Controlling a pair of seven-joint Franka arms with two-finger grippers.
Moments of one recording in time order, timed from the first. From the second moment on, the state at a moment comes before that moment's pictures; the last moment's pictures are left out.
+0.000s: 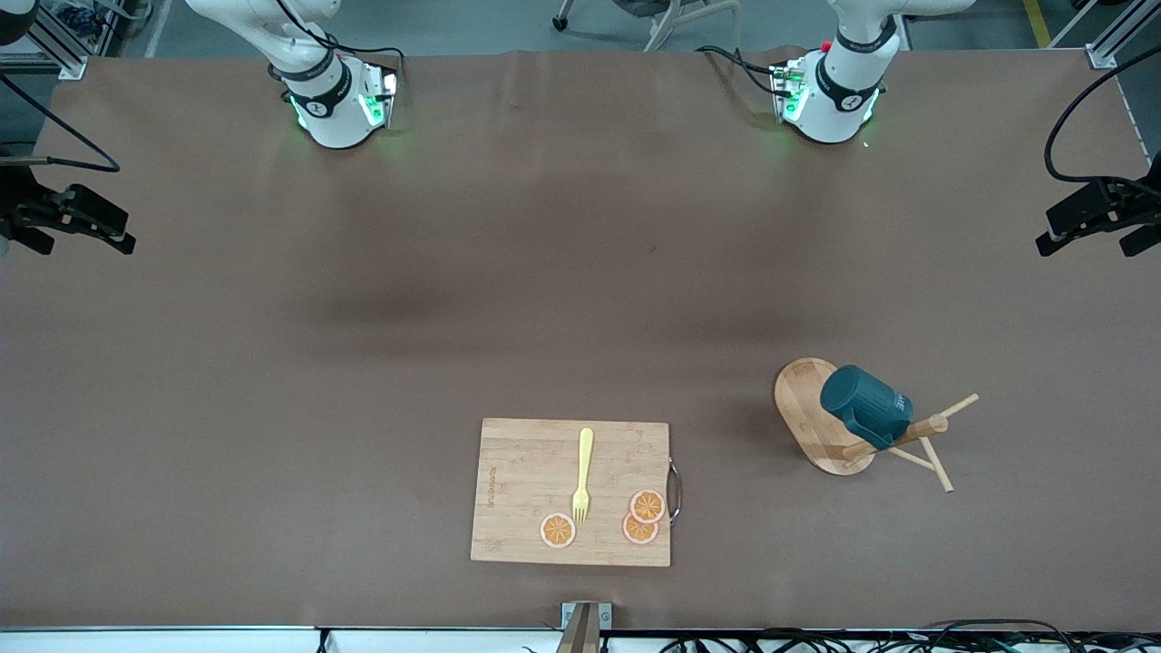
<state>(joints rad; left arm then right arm) -0.08 0.01 0.11 -1.50 -0.07 1.58 0.04 -0.04 -0.05 -0.02 -1.64 -0.01 1.62 -0.05</state>
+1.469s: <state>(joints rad) -0.09 0.00 0.08 -1.50 -0.06 1.58 0.02 -0.03 -0.06 -0.01 -1.67 -0.01 1.64 -0.05</state>
